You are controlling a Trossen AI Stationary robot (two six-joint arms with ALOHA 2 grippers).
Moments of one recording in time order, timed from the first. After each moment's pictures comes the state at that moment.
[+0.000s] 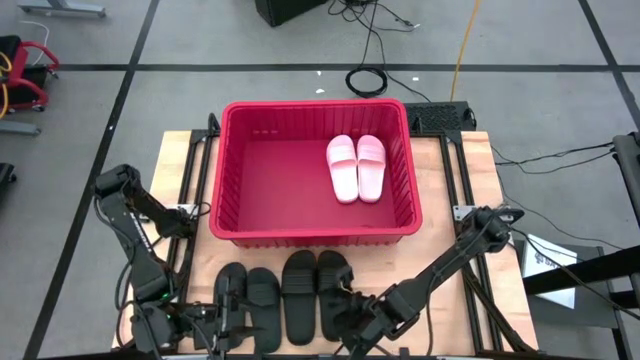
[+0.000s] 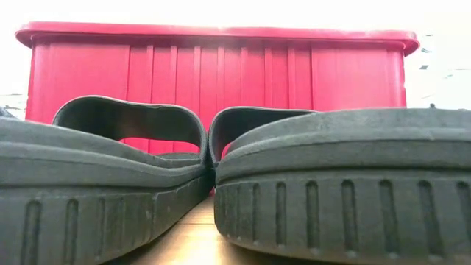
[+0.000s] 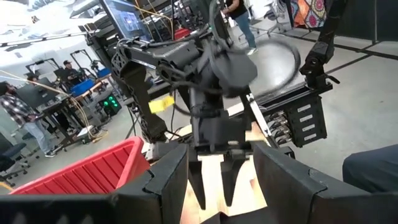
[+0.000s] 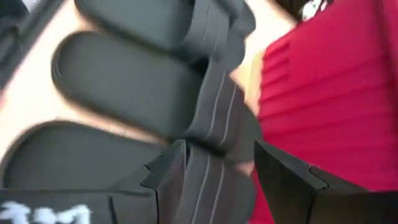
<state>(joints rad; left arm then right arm) -1.04 1.47 1.17 0.14 -1.00 0.24 0.67 2.02 1.72 -0.74 0.65 0.06</state>
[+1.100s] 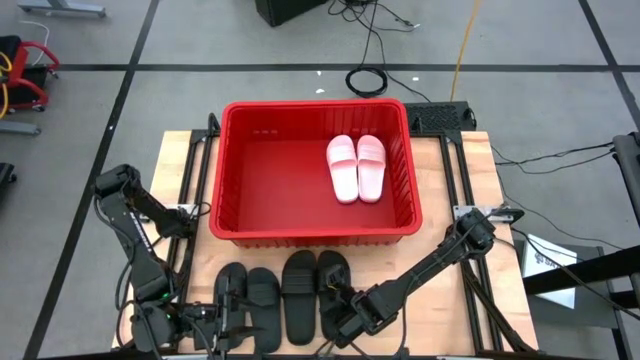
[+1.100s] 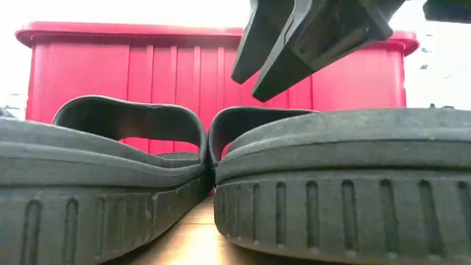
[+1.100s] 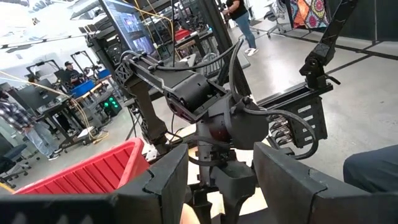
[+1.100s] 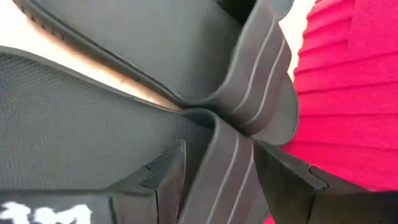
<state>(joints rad) -1.04 1.47 1.17 0.15 -1.00 0.25 0.61 2.14 1.71 -0.77 0.57 -0.01</state>
